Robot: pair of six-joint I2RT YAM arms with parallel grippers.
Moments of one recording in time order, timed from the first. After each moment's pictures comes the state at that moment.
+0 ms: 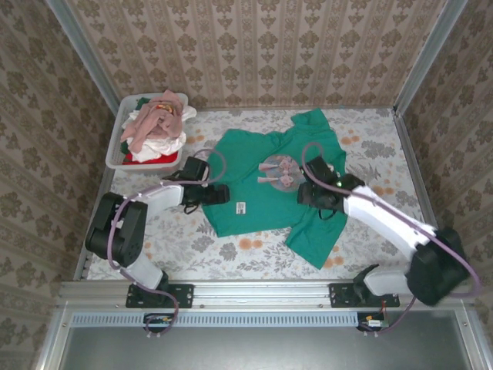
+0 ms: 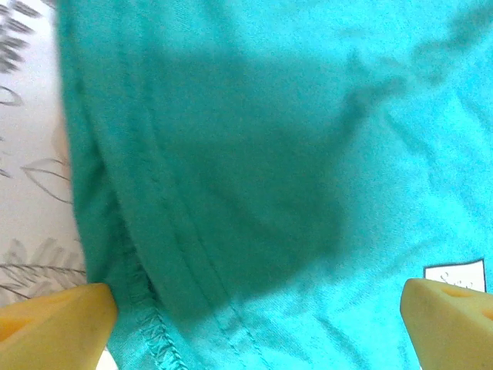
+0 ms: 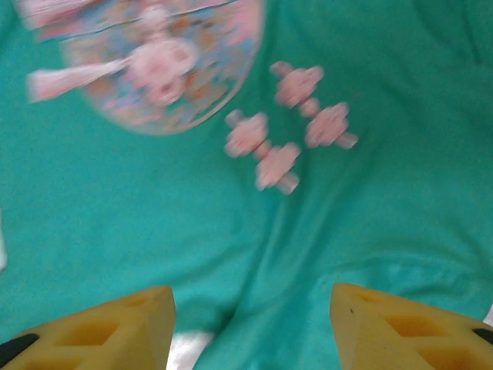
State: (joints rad) left arm -0.40 1.61 0.84 -0.33 0.16 -0.42; right arm 0.49 1.37 0.97 -0.74 0.21 0.67
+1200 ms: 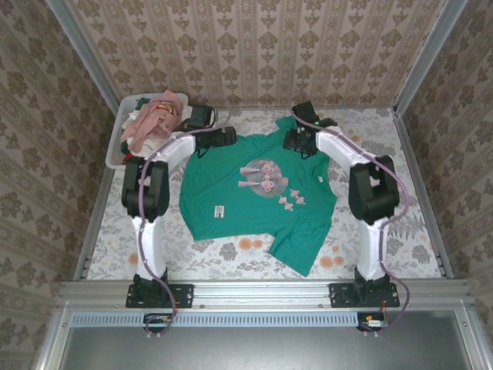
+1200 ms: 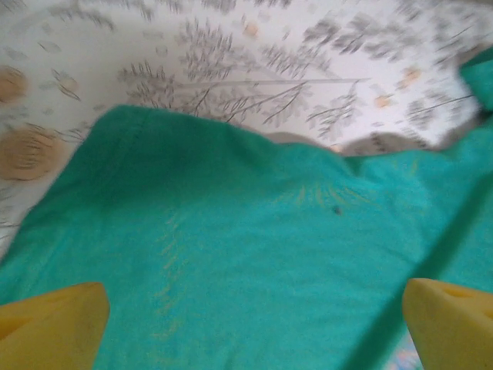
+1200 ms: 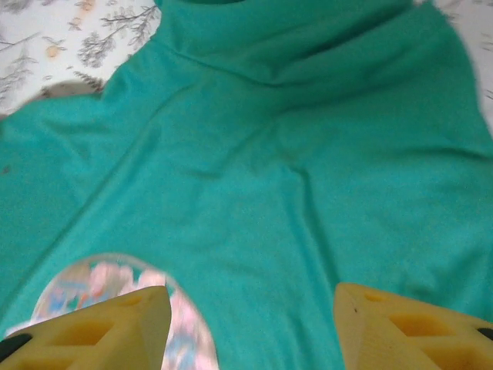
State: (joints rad) left arm -0.33 2.15 1.66 -0.37 0.12 -0.34; right arm 0.28 2.12 1.75 -0.67 0.07 0.52
